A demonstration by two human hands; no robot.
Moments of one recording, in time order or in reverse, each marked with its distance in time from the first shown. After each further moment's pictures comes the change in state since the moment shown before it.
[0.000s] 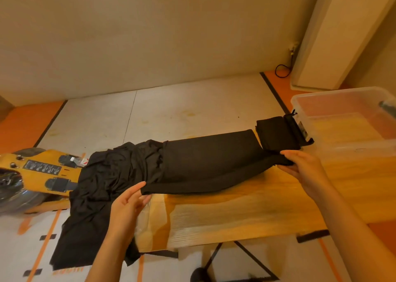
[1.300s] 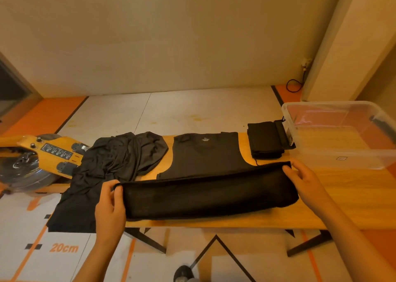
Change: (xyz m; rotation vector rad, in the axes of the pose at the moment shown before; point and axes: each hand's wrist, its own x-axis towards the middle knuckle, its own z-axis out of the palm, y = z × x) left_hand -0.090 -0.034 0.031 0.439 0.380 0.511; right_hand -0.031 0.015 -0.092 -0.348 -0.281 -0.301
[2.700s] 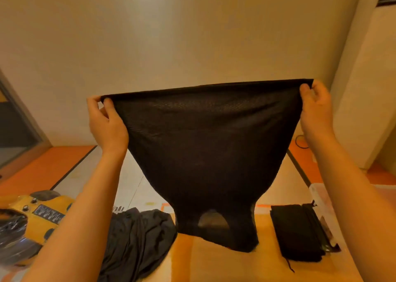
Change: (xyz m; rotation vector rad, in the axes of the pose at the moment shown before) left_hand 0.344 0.214 0.029 -0.288 0.460 0.369; right_hand 0.237 -0.294 0.016 0.249 0.432 -0.635
